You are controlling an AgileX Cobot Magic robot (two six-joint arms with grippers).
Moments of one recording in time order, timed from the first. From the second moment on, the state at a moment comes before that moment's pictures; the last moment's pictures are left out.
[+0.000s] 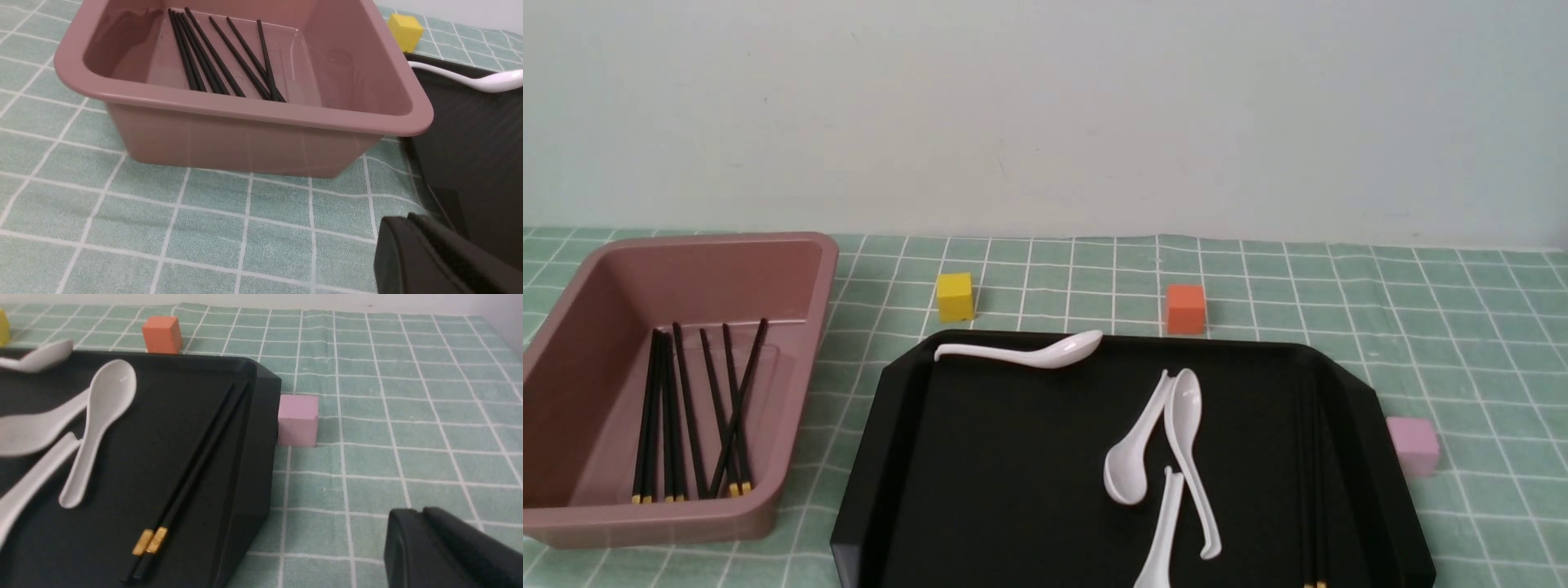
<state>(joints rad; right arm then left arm) -0.02 -0.01 0.02 0.10 0.37 0.00 -0.08 -0.01 0.03 -0.03 0.39 -0.23</state>
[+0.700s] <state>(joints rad) -0.02 -0.01 0.02 0.10 0.38 0.05 -0.08 -0.01 0.03 -0.03 0.39 -0.23</state>
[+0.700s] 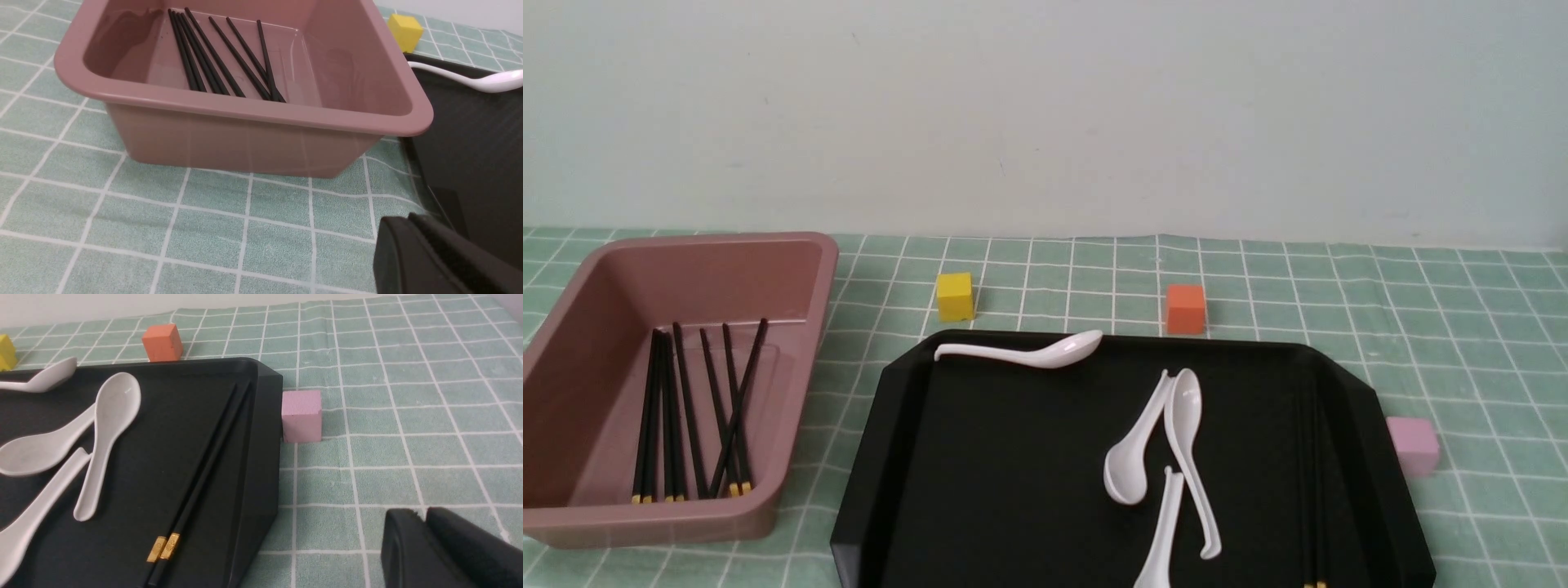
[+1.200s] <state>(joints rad) -0.02 -0.01 0.02 0.10 0.38 0.05 -0.08 -0.01 0.03 -0.03 0.39 -0.23</state>
